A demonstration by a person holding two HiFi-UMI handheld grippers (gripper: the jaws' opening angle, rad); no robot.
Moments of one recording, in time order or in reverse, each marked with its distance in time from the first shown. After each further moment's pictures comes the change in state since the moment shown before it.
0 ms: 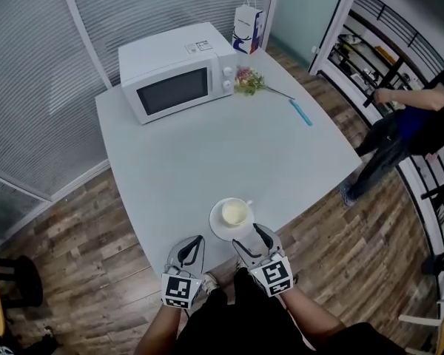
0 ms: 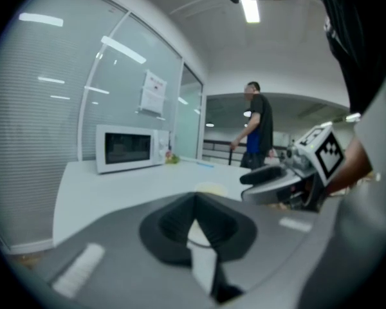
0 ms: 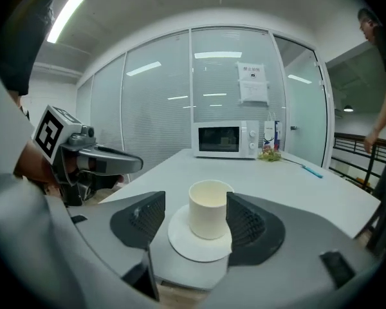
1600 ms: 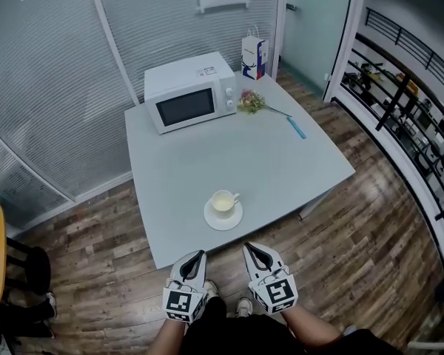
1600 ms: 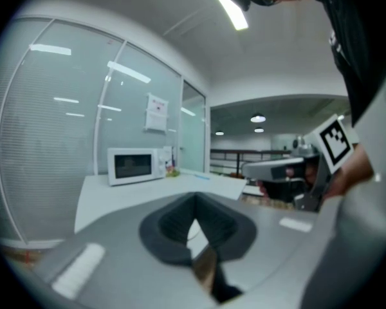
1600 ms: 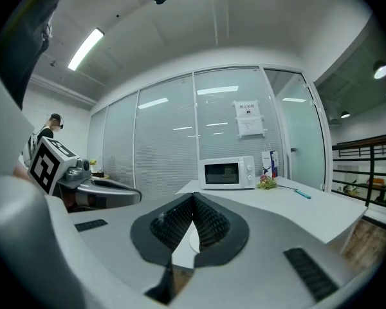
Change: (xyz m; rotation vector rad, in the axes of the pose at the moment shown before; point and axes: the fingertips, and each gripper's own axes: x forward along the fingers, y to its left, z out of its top) left arm -0.083 -0.119 0.030 0.021 -0.084 0.154; right arm -0.151 0.021 0.047 0.022 -0.287 0.058
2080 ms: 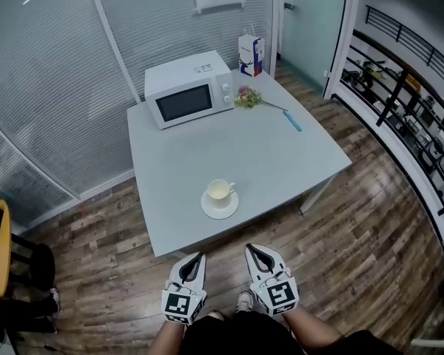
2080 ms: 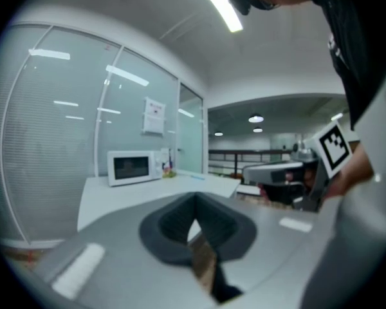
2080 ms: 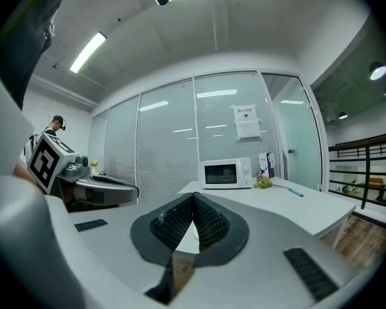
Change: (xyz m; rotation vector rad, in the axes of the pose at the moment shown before) left arm -0.039 -0.046 0.003 0.015 -0.017 0.004; right arm -0.060 0.010 -0.007 -0.005 -0.015 -0.010
